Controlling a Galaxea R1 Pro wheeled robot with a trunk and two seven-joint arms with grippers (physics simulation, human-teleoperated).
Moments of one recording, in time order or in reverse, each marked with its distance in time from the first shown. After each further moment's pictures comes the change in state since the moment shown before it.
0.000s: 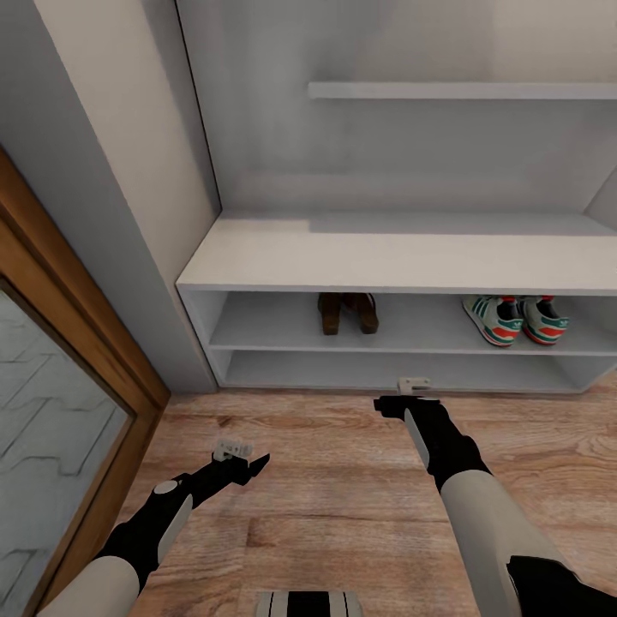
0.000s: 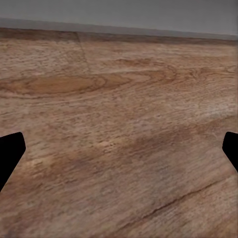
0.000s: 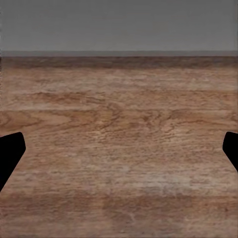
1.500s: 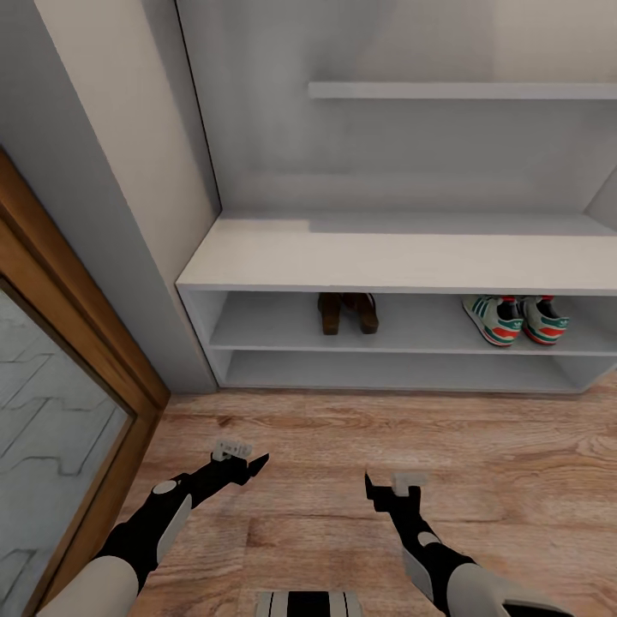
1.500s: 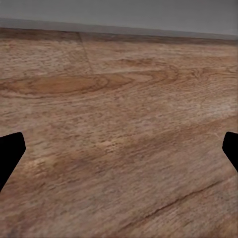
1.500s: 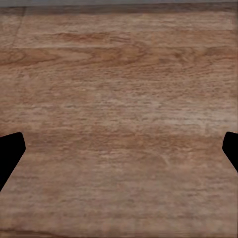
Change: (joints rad) left arm 0.000 0.003 0.001 0.000 0.000 0.000 0.003; right arm 0.154 -0.007 0.000 0.658 -0.005 -1.040 0.001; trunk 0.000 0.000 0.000
